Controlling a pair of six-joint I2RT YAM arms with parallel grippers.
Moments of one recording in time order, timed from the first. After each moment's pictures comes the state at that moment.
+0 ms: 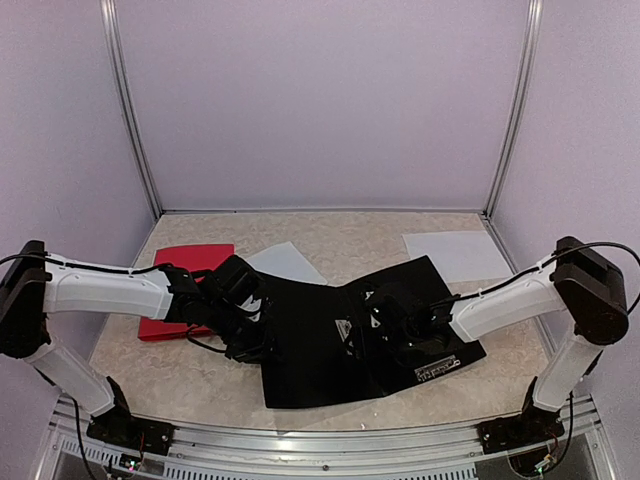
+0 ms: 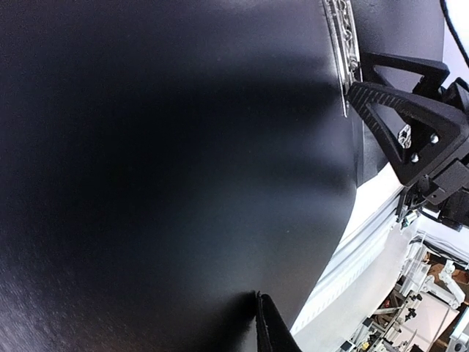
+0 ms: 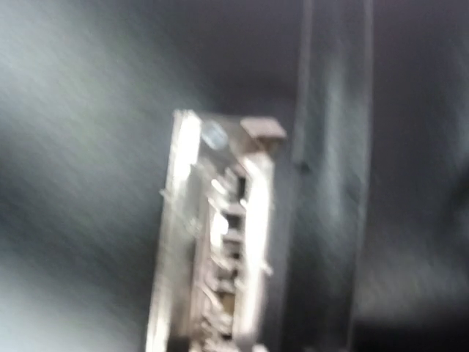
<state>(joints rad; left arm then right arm) -0.89 1.52 0.86 -0.40 0.38 -0.90 1.00 1.70 0.78 0.08 0.11 0.68</state>
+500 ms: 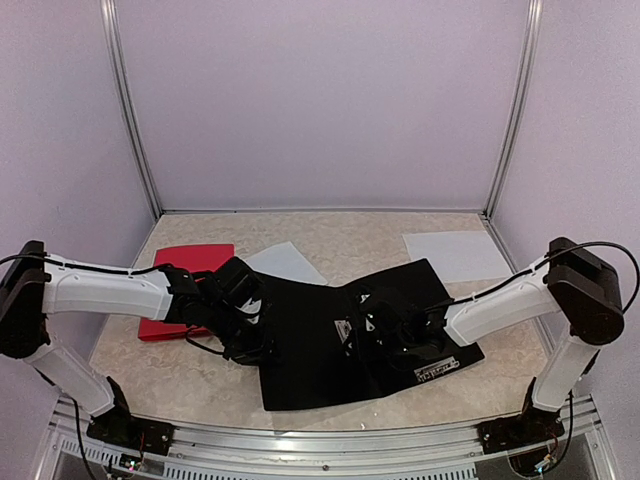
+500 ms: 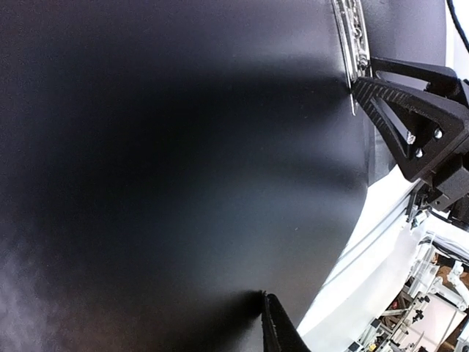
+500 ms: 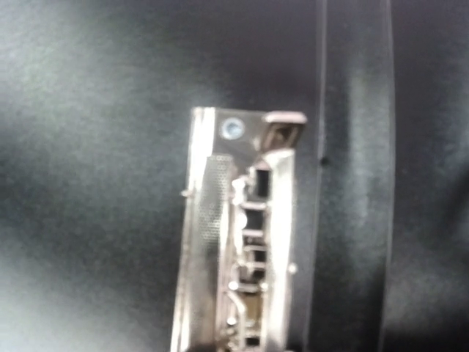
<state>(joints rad) -0.90 1.52 0.86 -0.42 0.36 -0.89 1.03 1.73 0.79 0.10 0.14 0.70</state>
